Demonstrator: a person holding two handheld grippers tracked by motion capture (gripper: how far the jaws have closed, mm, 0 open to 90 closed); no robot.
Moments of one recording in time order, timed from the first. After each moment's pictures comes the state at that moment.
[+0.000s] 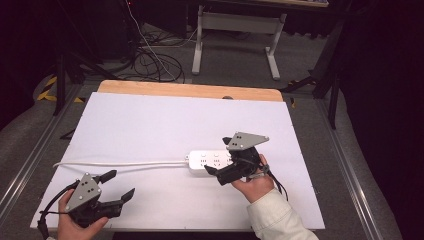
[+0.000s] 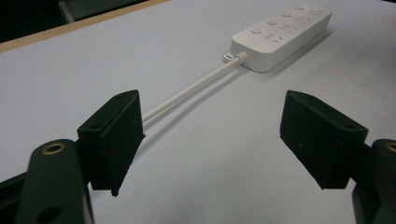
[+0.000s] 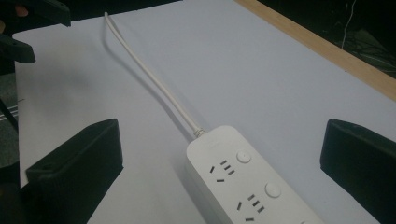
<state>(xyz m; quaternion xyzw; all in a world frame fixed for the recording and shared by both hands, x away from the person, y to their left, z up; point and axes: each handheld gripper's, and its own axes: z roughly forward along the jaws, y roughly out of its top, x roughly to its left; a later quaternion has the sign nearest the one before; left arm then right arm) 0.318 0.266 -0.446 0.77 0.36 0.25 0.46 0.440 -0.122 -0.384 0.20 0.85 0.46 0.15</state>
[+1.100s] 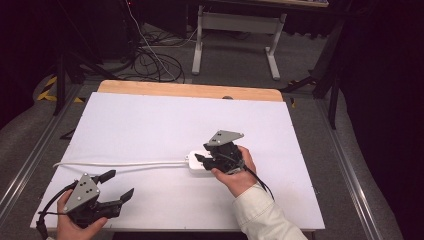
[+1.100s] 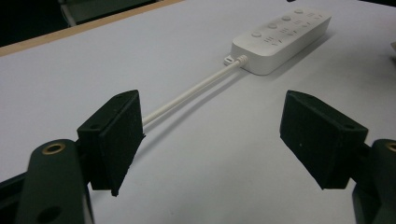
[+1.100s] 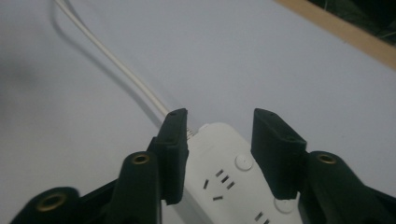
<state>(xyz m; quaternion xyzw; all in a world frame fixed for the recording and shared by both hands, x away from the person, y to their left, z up) 0.317 0.268 -0.445 0.77 0.36 0.25 0.47 0.457 -0.081 -0.409 0.26 0.86 0.41 0.17</state>
